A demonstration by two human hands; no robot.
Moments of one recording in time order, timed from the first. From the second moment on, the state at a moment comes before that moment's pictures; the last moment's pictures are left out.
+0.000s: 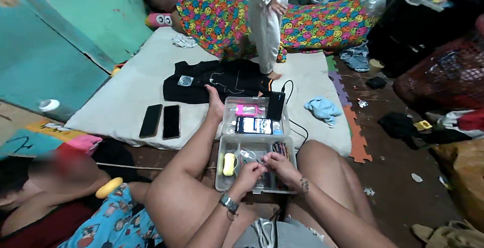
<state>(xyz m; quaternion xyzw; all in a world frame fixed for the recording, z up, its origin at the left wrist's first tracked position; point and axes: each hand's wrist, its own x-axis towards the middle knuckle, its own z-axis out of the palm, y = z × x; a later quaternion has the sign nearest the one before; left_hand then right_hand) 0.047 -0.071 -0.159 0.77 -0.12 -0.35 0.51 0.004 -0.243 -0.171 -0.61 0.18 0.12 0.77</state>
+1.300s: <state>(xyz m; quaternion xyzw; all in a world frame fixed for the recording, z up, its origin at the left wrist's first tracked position) 0.045 -0.075 -0.156 0.77 -0.09 -0.34 0.53 0.007 -0.249 -0.167 -0.63 0.15 0.13 0.75</state>
